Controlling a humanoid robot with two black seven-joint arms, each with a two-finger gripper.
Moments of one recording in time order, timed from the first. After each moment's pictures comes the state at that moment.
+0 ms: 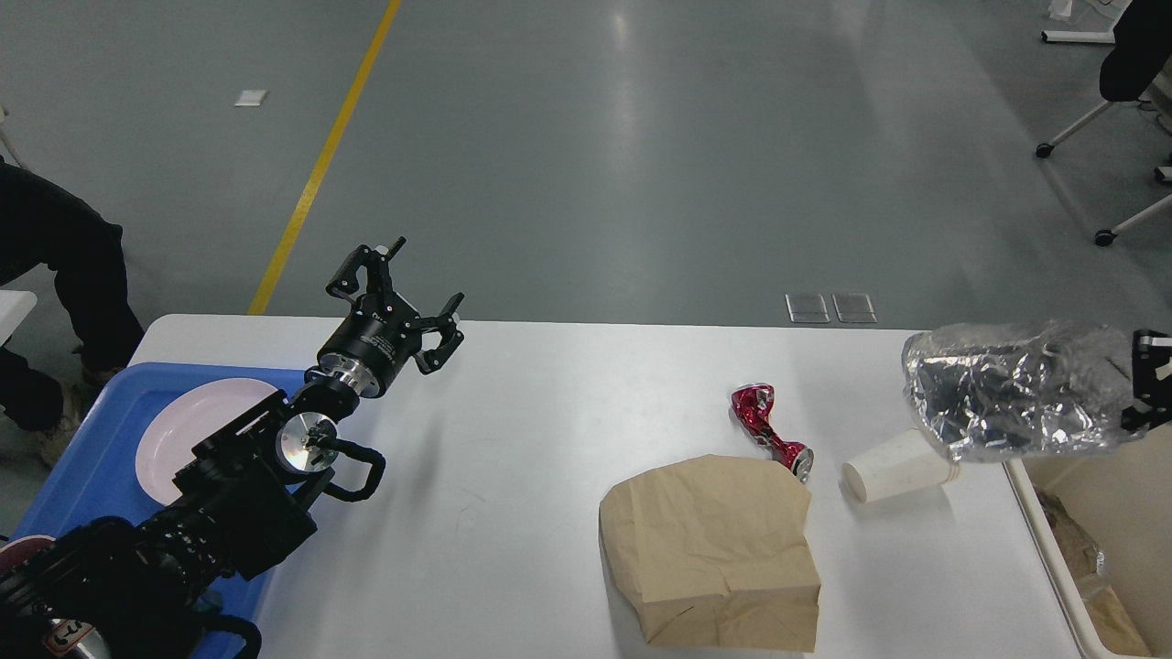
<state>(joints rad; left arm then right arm) -0.79 0.03 -0.72 -0.27 -0.09 -0.56 -0.26 1.82 -0.69 -1.57 0.87 -0.24 0.96 0.33</state>
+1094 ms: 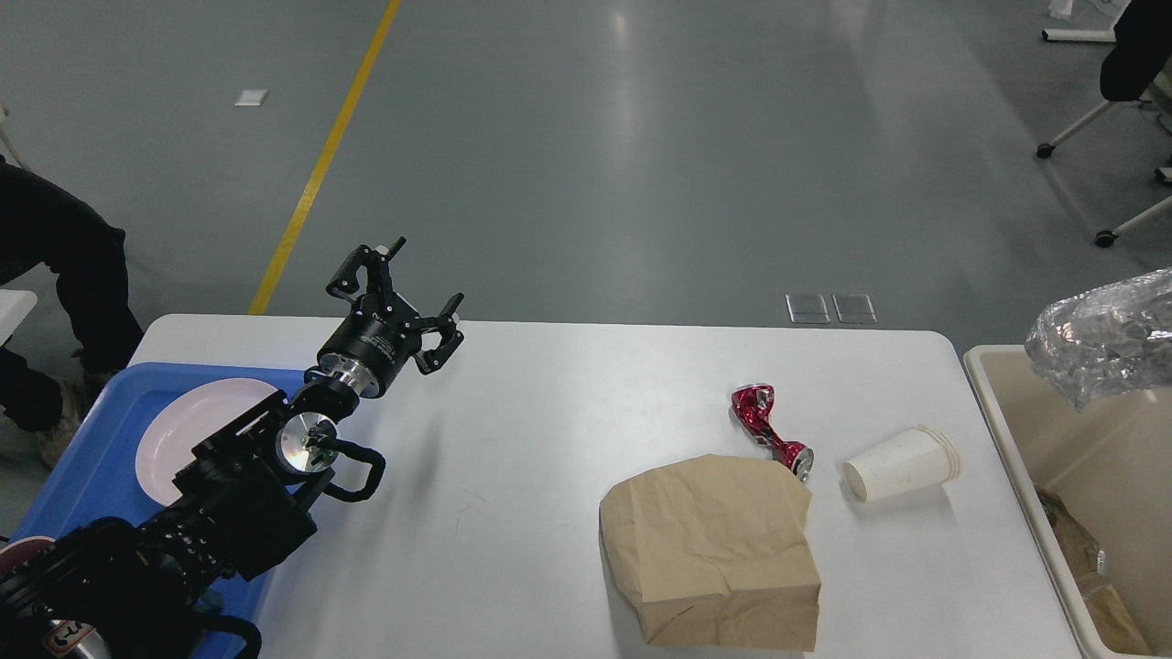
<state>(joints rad) -0.79 0.03 -0.72 -0.27 -0.09 -0.56 -0.26 1.08 -0.80 -1.04 0.41 -0.22 -0.01 0.32</state>
